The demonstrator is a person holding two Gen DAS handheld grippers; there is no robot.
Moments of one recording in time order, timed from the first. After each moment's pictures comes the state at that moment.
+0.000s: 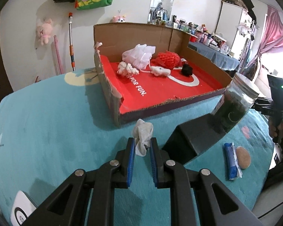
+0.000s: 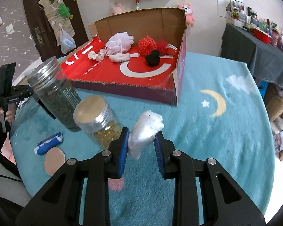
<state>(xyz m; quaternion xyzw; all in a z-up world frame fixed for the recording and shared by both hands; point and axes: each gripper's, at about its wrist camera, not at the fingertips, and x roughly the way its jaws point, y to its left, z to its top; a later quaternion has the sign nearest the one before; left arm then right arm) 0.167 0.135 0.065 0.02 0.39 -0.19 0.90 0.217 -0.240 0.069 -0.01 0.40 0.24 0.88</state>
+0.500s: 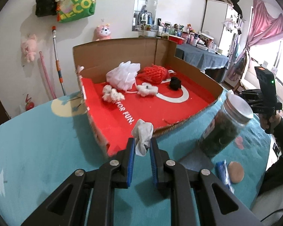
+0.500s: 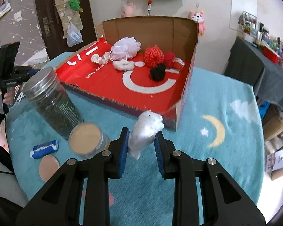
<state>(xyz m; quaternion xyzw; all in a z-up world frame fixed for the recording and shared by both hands) 0.208 0.107 0.098 0.05 0.37 -0.24 0.90 0.250 -0.228 0.090 -0.07 0.39 0.26 0.88</state>
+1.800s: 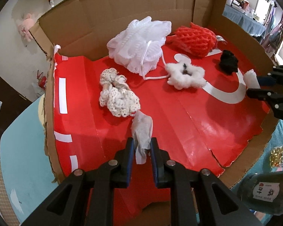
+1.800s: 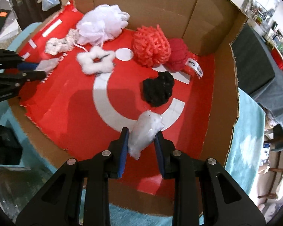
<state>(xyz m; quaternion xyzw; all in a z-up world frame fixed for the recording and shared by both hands) 0.342 0.051 0.041 0.13 0.54 -0.11 0.82 0.394 -0.136 0.059 -0.16 0.54 0.17 0.81</state>
